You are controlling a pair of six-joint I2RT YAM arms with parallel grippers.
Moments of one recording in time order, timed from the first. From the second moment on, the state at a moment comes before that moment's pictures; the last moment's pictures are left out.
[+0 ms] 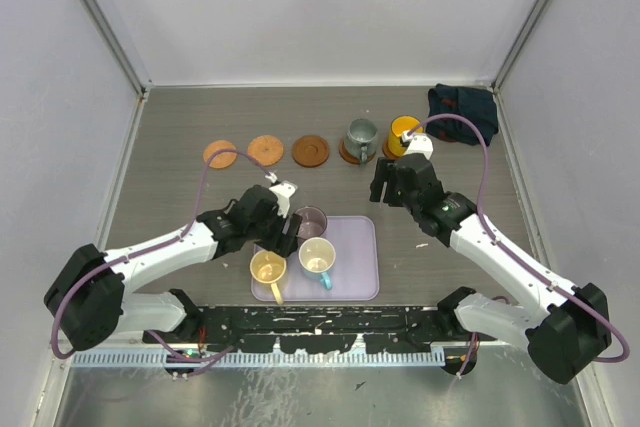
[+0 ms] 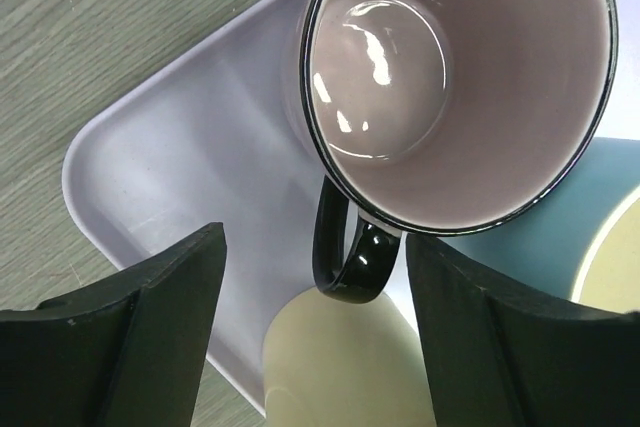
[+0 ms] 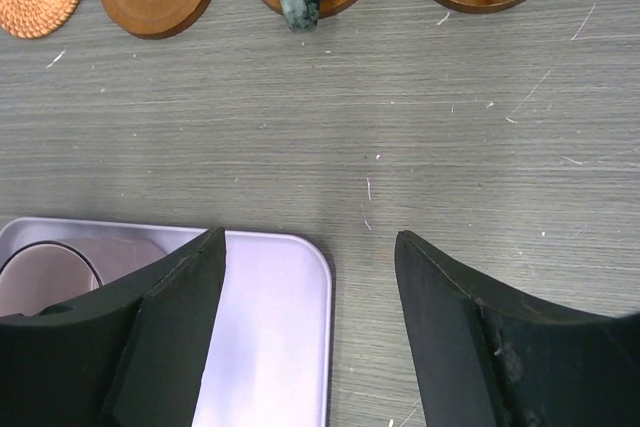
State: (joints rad) left arm -0.77 1.24 0.66 -0.29 0.05 -0.28; right arm 0.56 1.05 0.81 -0.37 0.29 0.48
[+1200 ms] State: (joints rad) left arm -0.79 1.40 0.99 -0.26 -0.31 -0.27; right arm 0.57 1.09 0.71 -0.31 0.27 0.50
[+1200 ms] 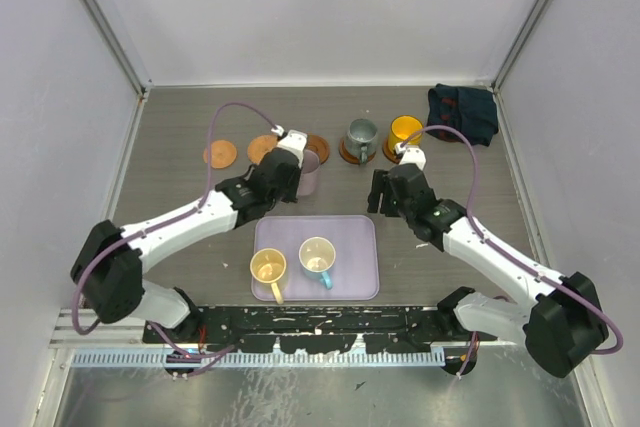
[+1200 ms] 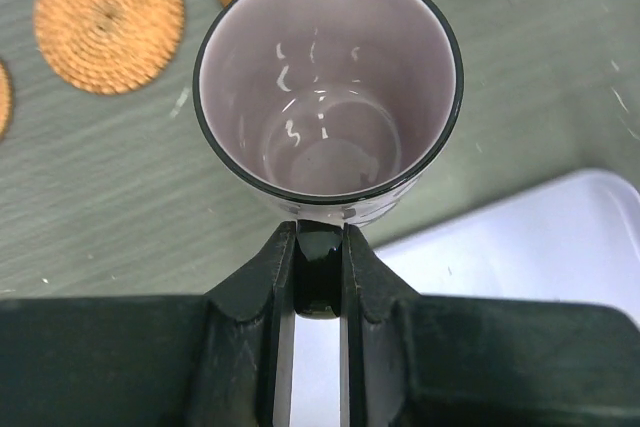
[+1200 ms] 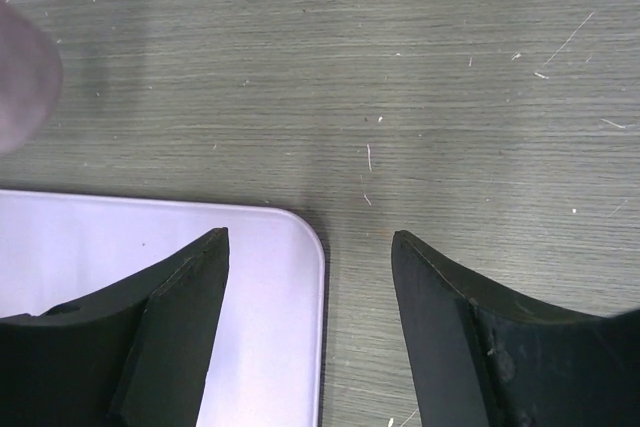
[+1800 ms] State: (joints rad) left arm -0.79 1.81 1.12 0.18 -0.68 -0.28; right arm 0.57 1.15 0.64 -0.24 0.19 0.47
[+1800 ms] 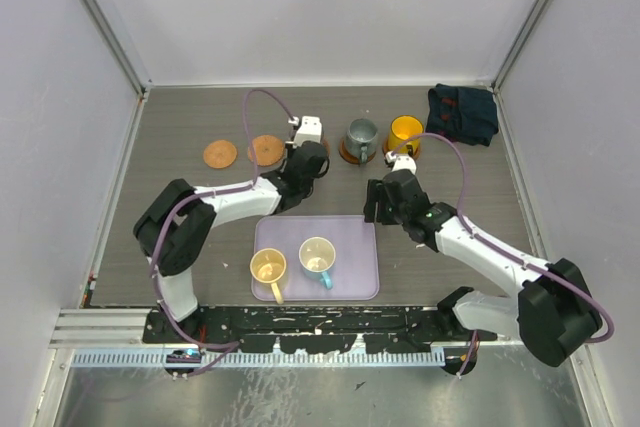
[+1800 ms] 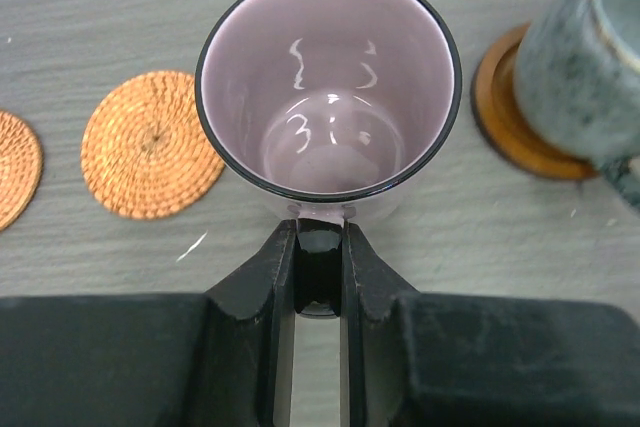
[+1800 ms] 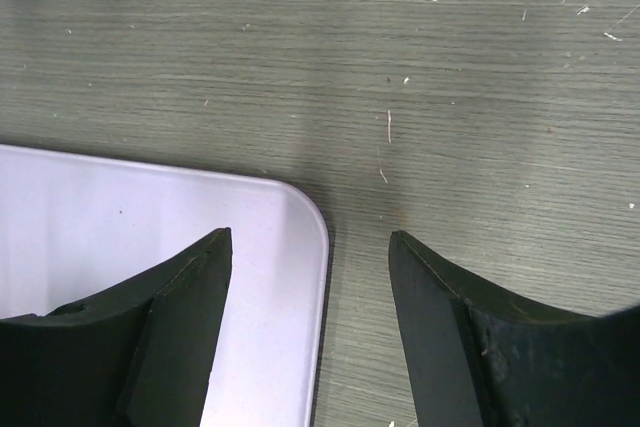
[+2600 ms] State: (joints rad) left arm -0.79 1.93 1.25 0.26 -0.76 -0.32; right arm 0.57 1.18 0.64 -0.21 0.16 0.45
